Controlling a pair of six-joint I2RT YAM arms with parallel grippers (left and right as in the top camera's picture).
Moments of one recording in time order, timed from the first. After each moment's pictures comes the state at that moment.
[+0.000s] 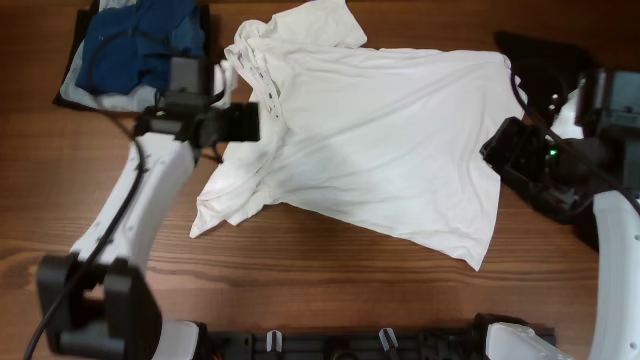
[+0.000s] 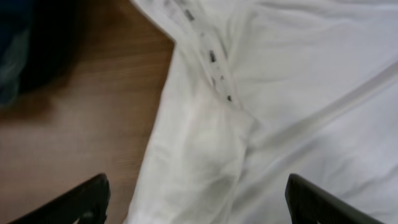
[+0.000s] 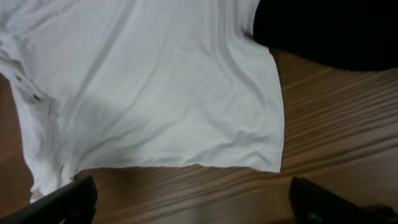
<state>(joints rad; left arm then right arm) -0.18 1.64 1.22 -0.56 0.08 -0.09 -0.14 1.30 1.46 -1.39 -0.15 0.39</state>
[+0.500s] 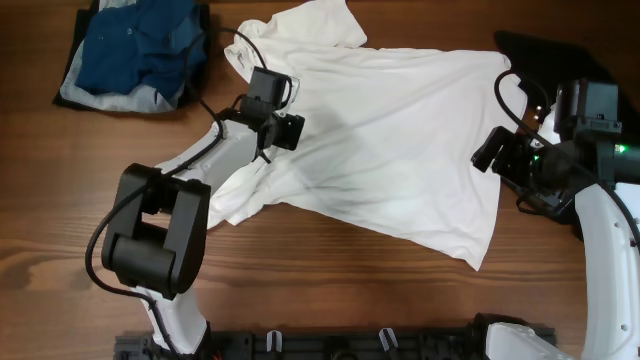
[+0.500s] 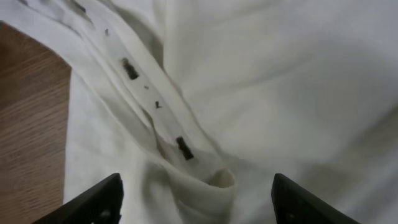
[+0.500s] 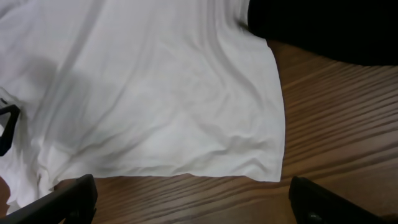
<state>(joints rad) -0.34 1.95 1.22 -0.29 -0.07 0.03 -0.14 1.31 1.32 -1.29 -0.14 0.39</state>
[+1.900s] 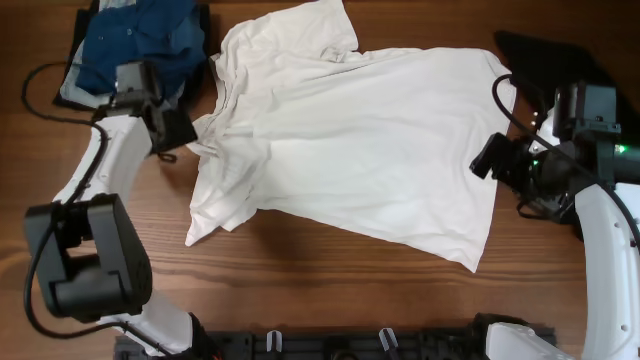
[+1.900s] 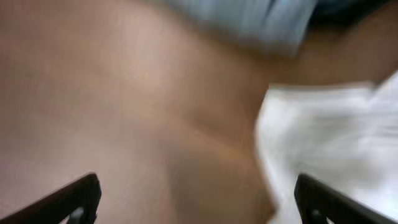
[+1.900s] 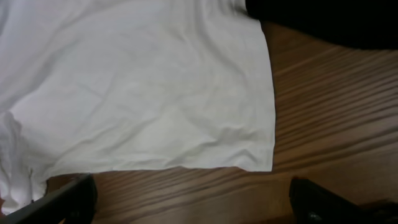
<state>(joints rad) 0.13 1.81 1.24 -0.67 -0.20 -0.26 -0.14 1.30 1.32 -1.35 -0.14 0.38</state>
